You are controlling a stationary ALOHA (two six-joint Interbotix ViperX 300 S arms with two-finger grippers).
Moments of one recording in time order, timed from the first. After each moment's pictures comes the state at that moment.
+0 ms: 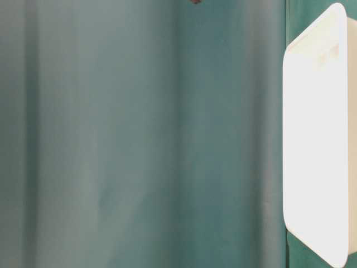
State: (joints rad) left arm 0.02 -0.60 1.03 -0.03 0.12 -0.17; right arm -0.05 -0.67 1.05 0.00 0.04 0.14
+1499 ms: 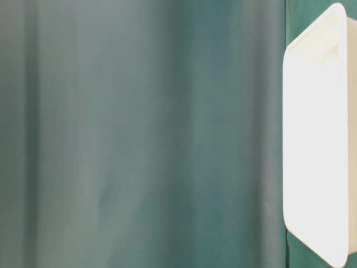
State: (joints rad) left arm 0.02 -0.55 0.99 -0.03 0.15 -0.17; right arm 0.11 -0.59 1.04 0.00 0.04 0.27
